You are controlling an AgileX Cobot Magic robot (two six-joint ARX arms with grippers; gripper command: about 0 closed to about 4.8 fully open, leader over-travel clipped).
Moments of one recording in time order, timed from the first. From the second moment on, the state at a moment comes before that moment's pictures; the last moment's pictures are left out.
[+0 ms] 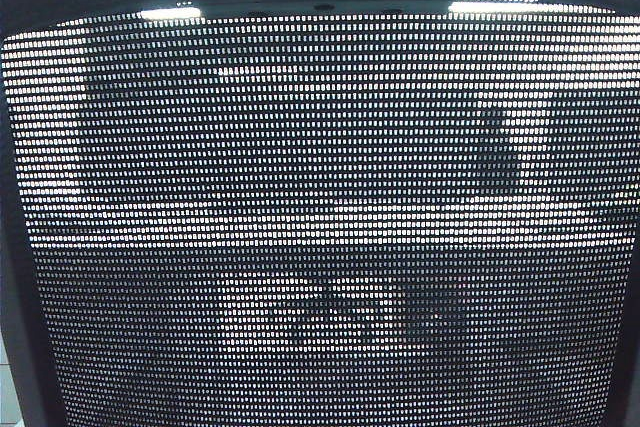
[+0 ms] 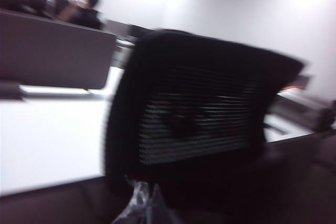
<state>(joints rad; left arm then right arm) -0.01 0.21 0.62 -0.14 0.67 -0.39 0.09 0.42 0.89 -0.38 -0.41 0.36</state>
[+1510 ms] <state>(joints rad) -0.01 0.11 0.31 -0.37 0.67 -0.51 0.21 0.23 0.47 -0.59 -0.44 0.55</state>
